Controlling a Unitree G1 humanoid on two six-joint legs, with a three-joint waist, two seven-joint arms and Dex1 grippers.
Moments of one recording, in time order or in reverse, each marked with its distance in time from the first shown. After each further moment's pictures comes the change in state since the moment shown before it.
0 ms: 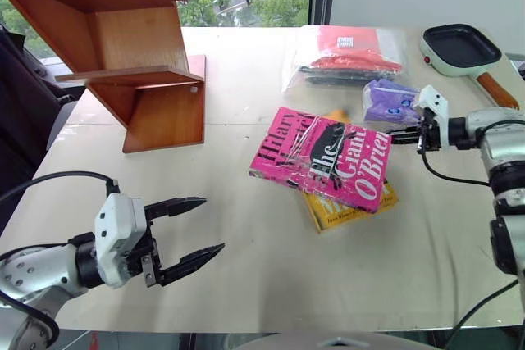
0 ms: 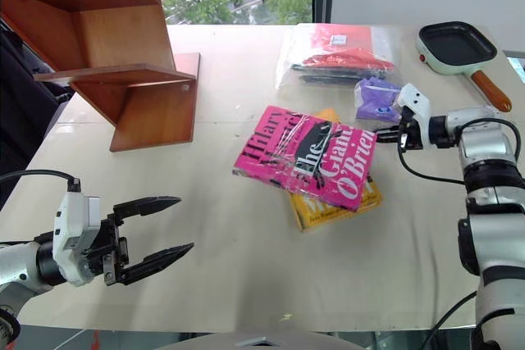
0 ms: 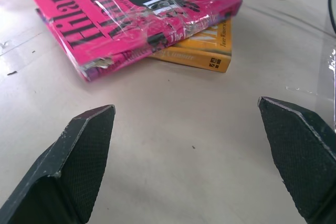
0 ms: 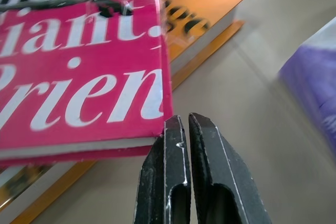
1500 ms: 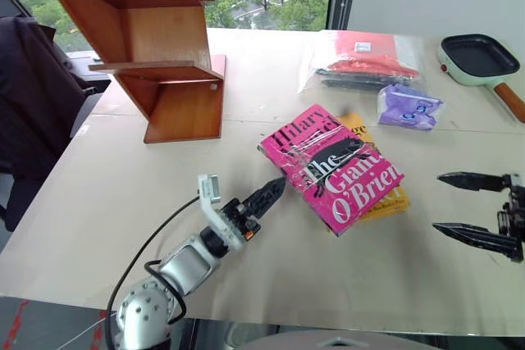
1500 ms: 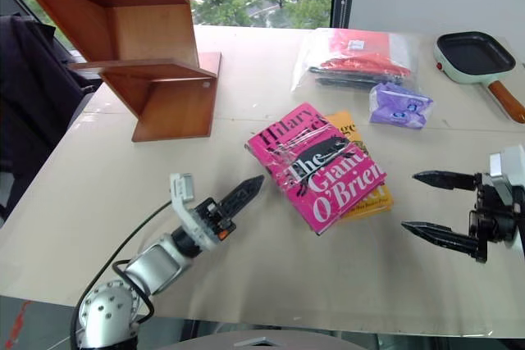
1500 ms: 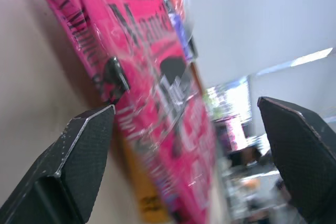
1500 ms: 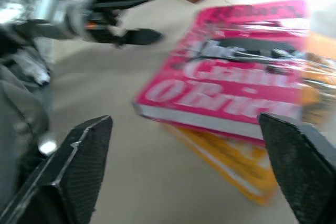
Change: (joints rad) left arm -0.409 -0.560 -0.377 0.250 -0.892 0.488 1.094; right arm 1.179 -0.102 -0.804 -1.382 0.767 0.528 -0.204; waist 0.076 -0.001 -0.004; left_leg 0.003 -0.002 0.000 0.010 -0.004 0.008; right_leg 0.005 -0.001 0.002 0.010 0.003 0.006
